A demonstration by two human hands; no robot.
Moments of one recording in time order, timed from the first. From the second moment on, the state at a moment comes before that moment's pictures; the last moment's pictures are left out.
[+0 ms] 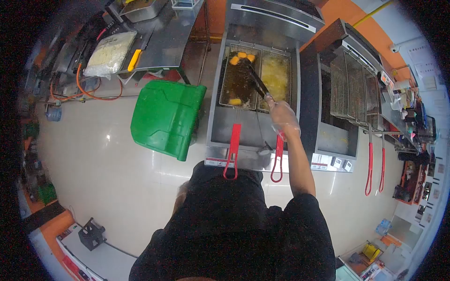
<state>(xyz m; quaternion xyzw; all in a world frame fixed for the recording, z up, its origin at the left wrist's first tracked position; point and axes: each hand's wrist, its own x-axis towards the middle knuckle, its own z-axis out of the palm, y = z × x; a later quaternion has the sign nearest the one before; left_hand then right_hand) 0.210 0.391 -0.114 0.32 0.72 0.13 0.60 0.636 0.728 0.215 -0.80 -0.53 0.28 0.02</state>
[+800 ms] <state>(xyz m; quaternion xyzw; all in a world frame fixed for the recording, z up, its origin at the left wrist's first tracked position) 0.195 0.419 -0.117 0.20 0.66 0.22 0.69 0.637 0.708 0.193 -0.71 -0.65 0.27 -0.01</state>
